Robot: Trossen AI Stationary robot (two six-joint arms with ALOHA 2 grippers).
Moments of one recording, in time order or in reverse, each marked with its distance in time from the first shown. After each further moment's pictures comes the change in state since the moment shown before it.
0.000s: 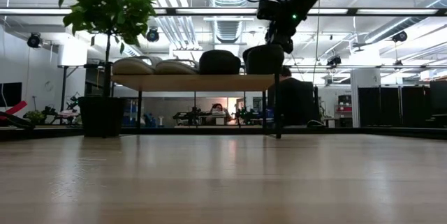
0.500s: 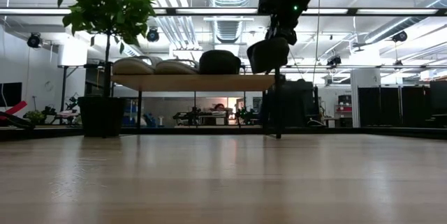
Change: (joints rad) left arm -0.001 0.000 0.000 0.000 0.000 -0.001; right arm 0.013 0.004 0.107 -0.164 0.035 -0.006
